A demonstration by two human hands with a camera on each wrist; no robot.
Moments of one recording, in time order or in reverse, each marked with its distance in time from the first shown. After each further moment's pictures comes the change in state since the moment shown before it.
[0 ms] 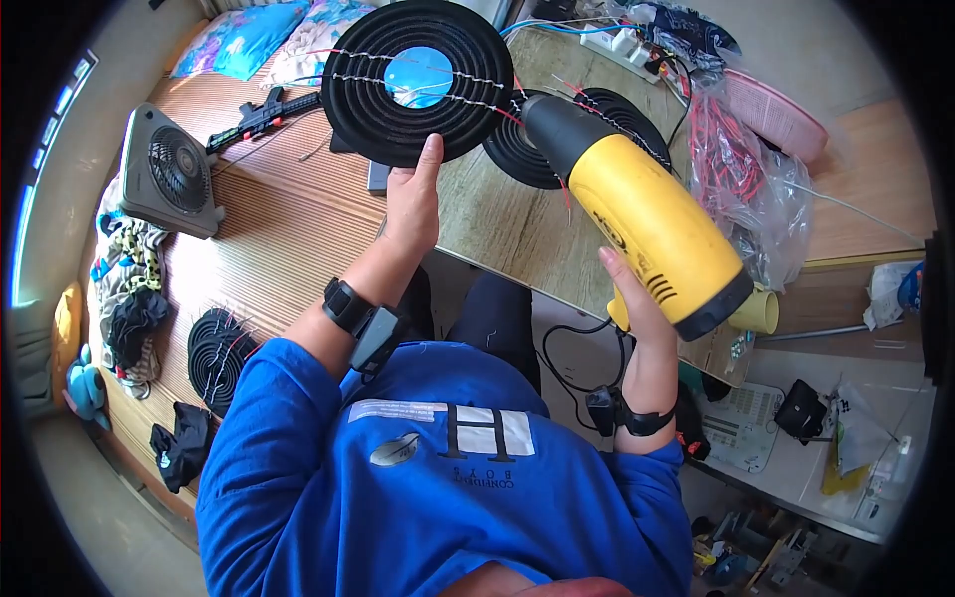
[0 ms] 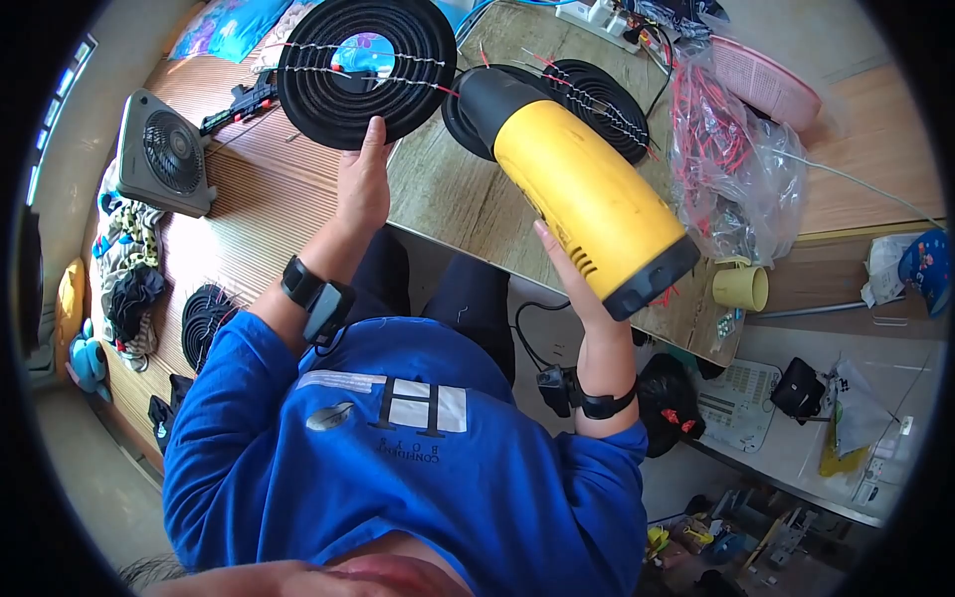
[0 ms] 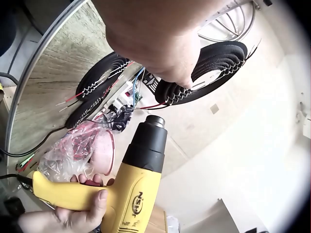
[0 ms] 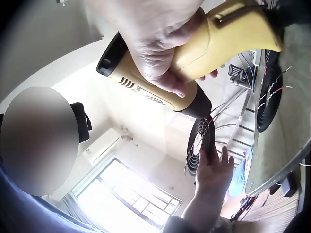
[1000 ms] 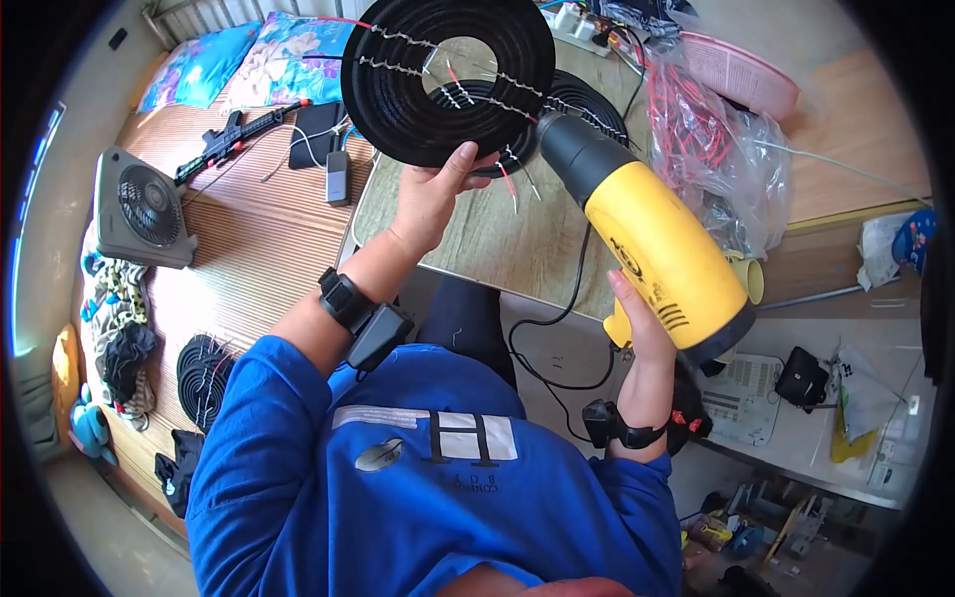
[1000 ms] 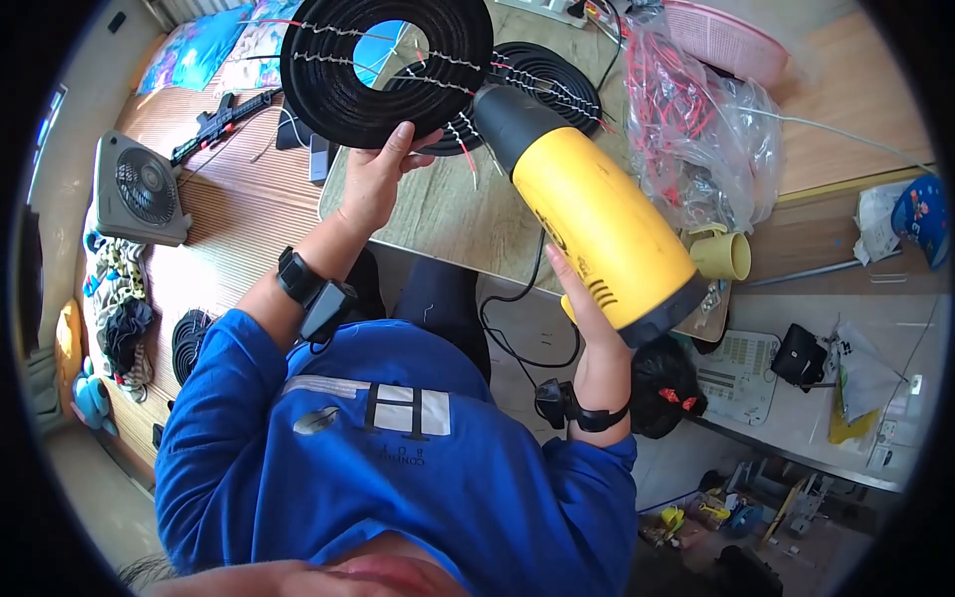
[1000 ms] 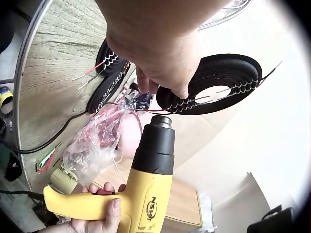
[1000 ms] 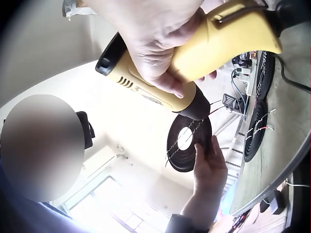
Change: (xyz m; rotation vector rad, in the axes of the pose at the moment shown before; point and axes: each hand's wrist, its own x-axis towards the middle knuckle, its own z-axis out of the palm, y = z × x) left_hand -0.021 -0.020 0.078 -0.005 -0.323 -0.246; right_hand -0.034 0.017 -0.063 0.090 0.229 0.094
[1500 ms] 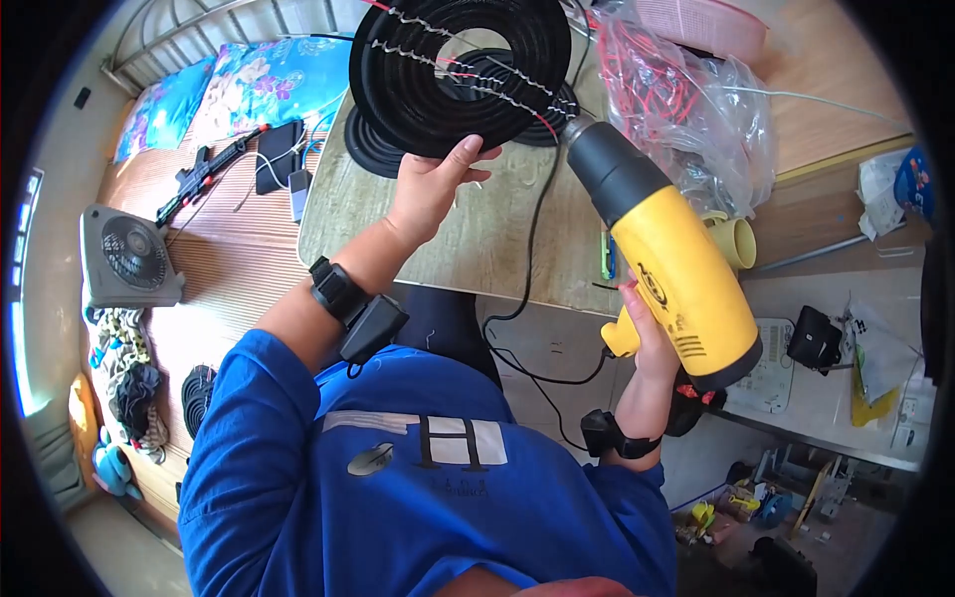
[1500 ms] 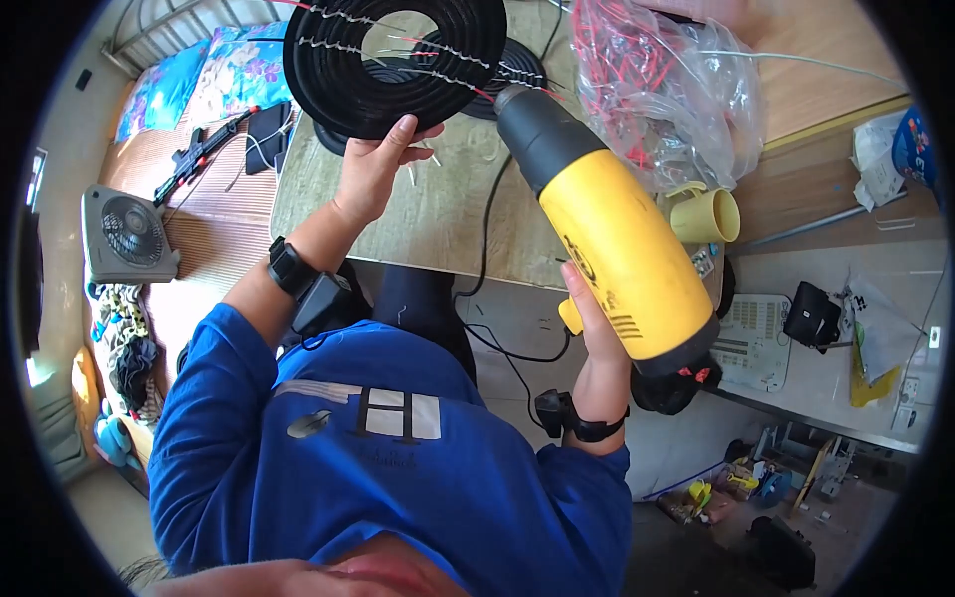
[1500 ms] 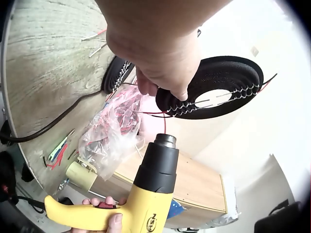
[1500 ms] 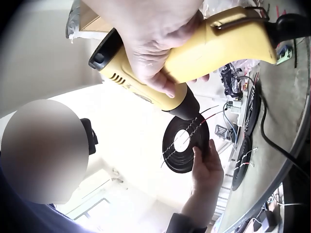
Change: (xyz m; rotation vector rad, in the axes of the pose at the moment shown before) left_hand 0.020 -0.043 0.060 0.114 -0.155 -0.090; right_hand -0.027 0.036 -0.074 0.039 0.159 -0.037
